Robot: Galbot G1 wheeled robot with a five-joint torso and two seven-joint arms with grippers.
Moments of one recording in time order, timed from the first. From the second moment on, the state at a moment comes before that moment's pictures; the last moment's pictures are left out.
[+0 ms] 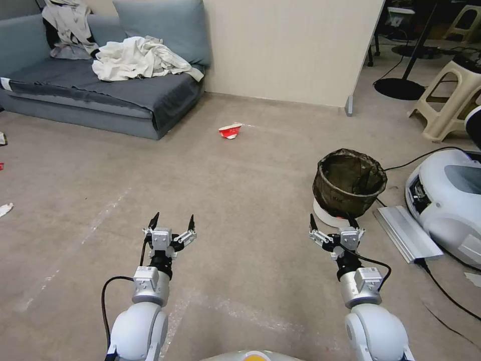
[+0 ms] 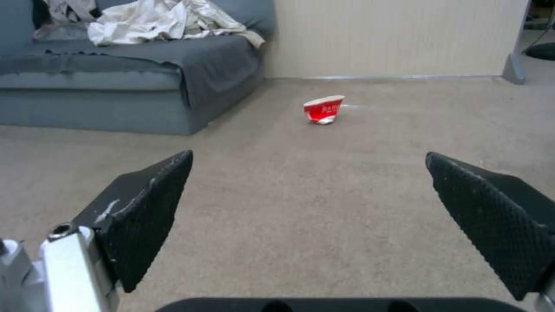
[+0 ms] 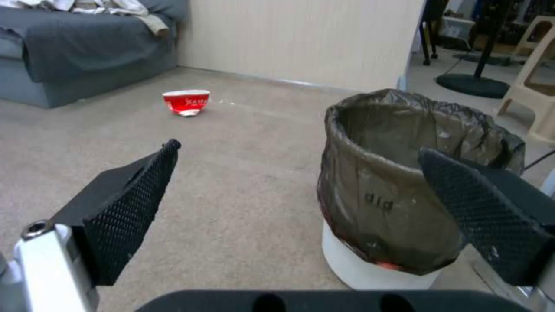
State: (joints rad) left arm 1.55 -1.50 -0.55 -2.00 0.00 0.00 0.00; right arm -1.55 1.50 0.55 2.00 0.00 0.00 0.00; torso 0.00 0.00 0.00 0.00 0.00
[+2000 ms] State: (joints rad) left arm 1.71 -1.55 -0.60 -2.33 -0.10 0.25 0.07; right arm -1.74 1.49 0.70 2.35 0.28 -0.11 0.00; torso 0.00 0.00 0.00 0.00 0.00
